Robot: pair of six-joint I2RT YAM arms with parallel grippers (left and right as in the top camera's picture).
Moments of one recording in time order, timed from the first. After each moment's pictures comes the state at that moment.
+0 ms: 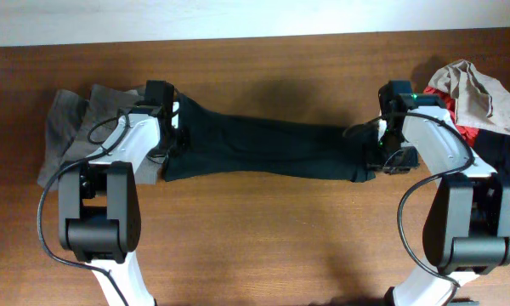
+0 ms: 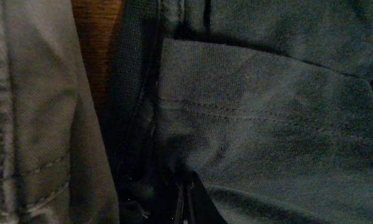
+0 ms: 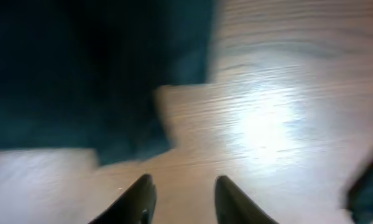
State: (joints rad) left arm -0.09 2.07 1.39 -0.68 0.00 -0.15; right arm -0.04 1.88 1.35 -1.12 0.05 0.10
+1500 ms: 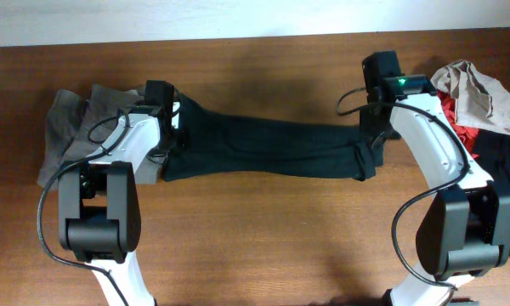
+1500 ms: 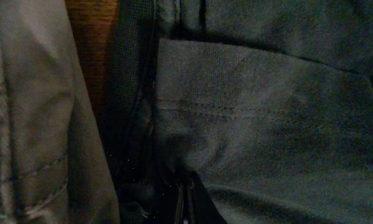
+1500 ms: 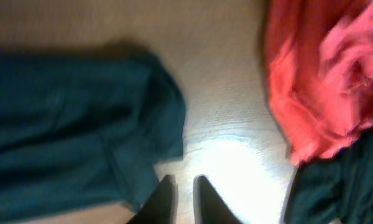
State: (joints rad) left arm -0.09 2.07 1.39 -0.68 0.00 -0.12; right arm 0.07 1.85 1.52 -1.07 0.29 0.16
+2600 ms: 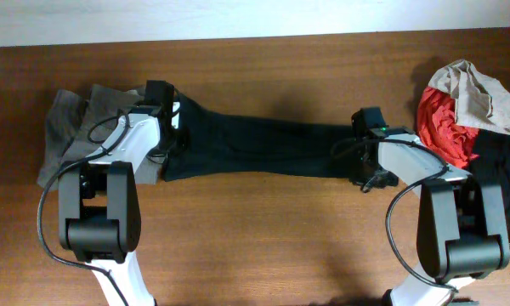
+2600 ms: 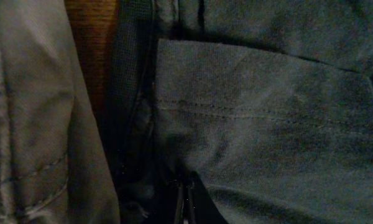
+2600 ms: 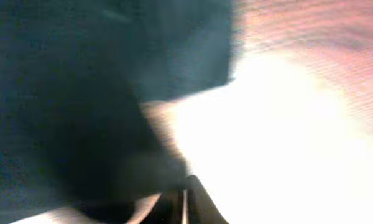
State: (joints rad) left arm -0.09 2.07 1.39 -0.68 0.00 -0.12; right arm 0.07 1.84 1.07 -0.77 0.27 0.31
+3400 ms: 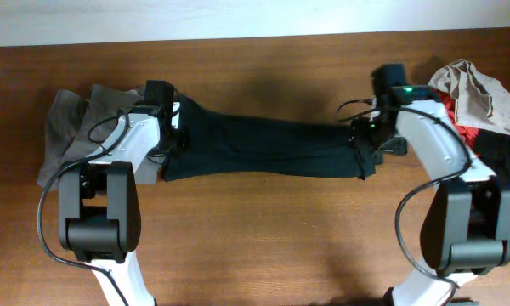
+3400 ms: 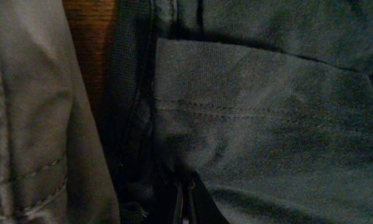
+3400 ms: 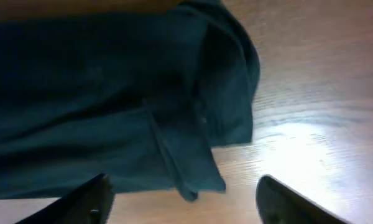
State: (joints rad) left arm -0.09 2.07 1.40 -0.68 0.00 -0.11; right arm -0.04 1.88 1.43 -0.98 -0.04 0.21
